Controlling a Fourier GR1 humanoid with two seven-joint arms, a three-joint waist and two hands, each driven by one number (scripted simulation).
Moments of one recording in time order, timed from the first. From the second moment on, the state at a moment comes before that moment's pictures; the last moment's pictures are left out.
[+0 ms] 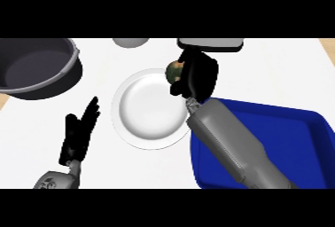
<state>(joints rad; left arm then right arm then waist) -0.09 0.22 -0.18 -1.41 0.05 0.25 0.21 -0.85 -0.01 0.43 -1.05 1.11 -0.42 0.98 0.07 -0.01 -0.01</state>
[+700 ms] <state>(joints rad) -0.11 0.21 -0.17 -1.42 0.04 0.24 0.21 -0.94 -0.01 0.61 -0.90 0.92 -0.38 1.16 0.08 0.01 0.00</state>
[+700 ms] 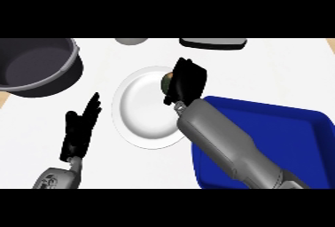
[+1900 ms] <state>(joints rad) -0.06 0.21 -0.14 -1.44 0.04 0.25 0.21 -0.79 -0.01 0.63 -1.09 0.50 -0.90 0.81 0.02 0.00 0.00</state>
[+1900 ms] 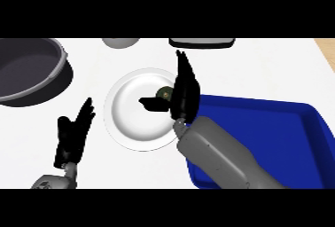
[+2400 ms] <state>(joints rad) -0.03 0.20 -0.11 -1.45 0.03 0.23 0.20 -0.63 0.00 0.70 -1.18 0.32 -1.05 0.54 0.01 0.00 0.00</state>
